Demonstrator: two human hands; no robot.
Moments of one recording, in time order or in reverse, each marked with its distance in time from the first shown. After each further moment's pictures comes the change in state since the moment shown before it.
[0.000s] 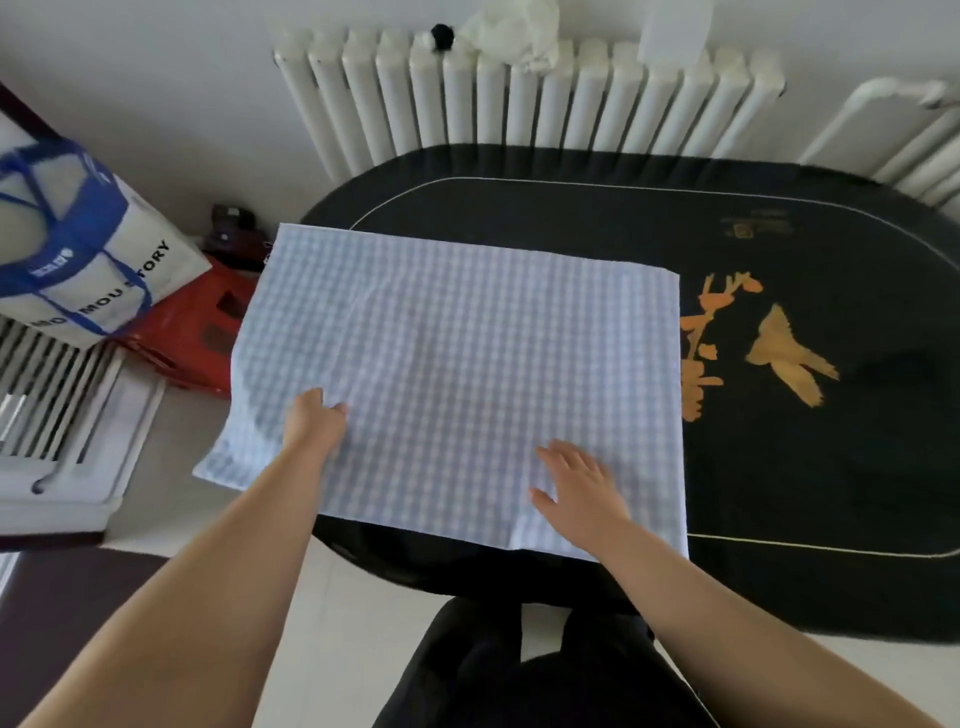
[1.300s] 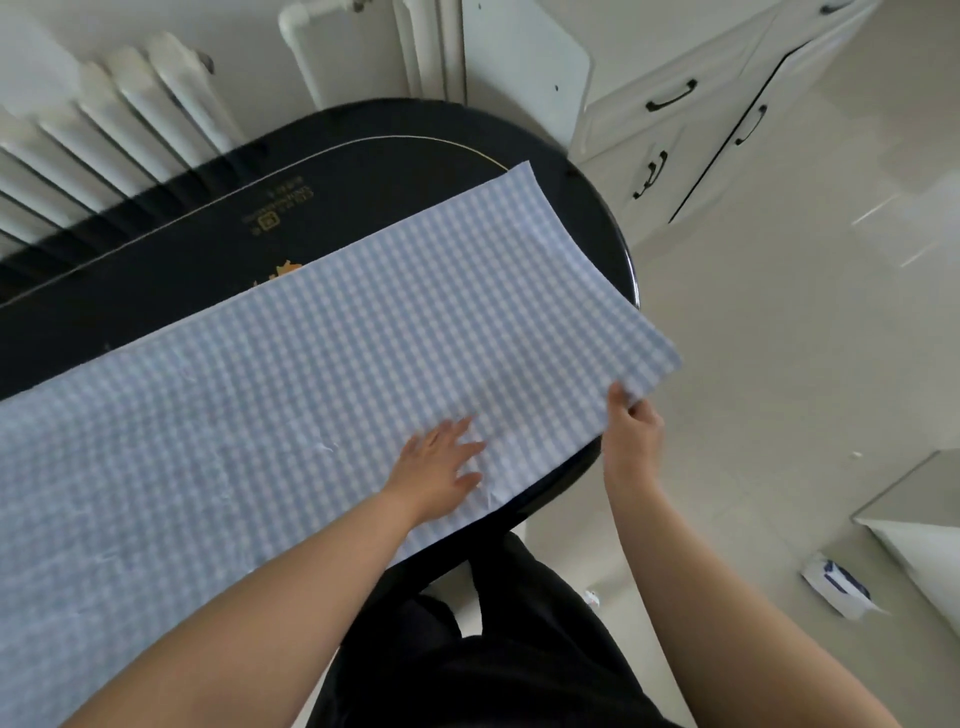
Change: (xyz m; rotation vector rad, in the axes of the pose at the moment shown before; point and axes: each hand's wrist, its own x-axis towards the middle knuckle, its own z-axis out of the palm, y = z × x) left_hand -0.330 0.256 0.441 1.005 -0.747 1.125; right_hand -0.209 0.451 -0.066 1.627 1.107 0.943
